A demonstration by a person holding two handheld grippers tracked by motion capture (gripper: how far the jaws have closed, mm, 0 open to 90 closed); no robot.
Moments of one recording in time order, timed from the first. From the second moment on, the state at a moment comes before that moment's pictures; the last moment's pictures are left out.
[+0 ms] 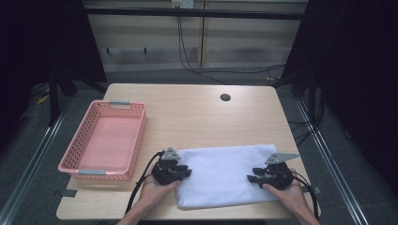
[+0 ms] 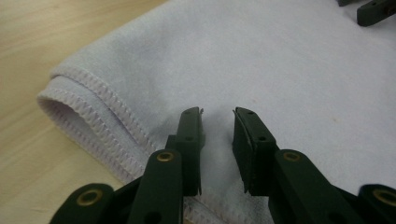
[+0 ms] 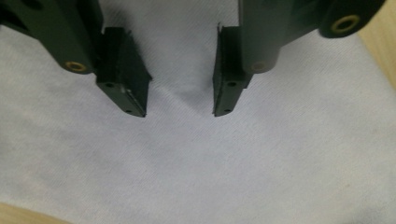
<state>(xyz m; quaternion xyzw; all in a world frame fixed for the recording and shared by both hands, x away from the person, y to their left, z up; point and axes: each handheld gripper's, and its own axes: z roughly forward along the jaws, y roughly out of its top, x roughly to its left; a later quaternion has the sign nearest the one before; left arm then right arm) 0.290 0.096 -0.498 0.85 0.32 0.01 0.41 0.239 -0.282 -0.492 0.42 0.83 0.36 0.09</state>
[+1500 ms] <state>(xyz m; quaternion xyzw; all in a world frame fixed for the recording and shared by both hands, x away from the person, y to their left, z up) 0.358 0.123 -0.504 0.82 0.39 0.01 0.42 0.231 -0.070 -0.499 0.23 0.89 0.39 0.03</state>
